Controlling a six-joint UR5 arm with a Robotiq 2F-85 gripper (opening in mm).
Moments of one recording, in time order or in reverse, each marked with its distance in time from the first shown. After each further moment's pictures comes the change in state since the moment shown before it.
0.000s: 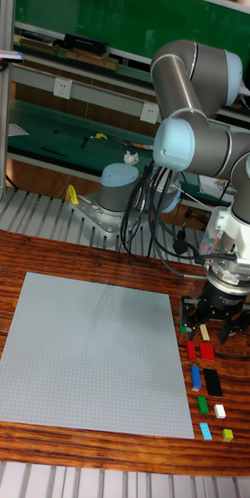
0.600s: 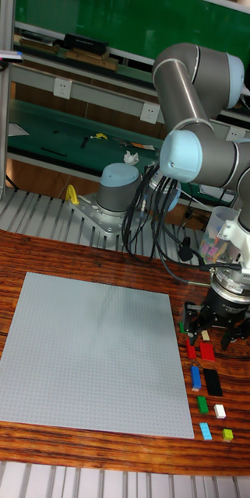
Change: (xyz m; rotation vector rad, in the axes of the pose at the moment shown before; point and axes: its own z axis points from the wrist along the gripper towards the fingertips) arm -0.001 0.005 0.013 0.028 0.014 0.032
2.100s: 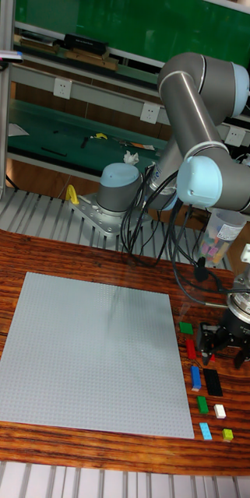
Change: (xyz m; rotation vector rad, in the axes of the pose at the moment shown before) arm -0.022 0.032 0.025 0.014 -0.012 -0.034
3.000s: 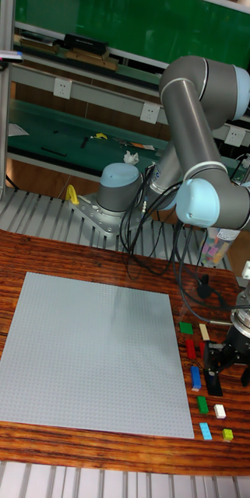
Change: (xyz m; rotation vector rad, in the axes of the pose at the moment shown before) arm -0.021 0.022 0.032 -0.033 -0.071 -0.012
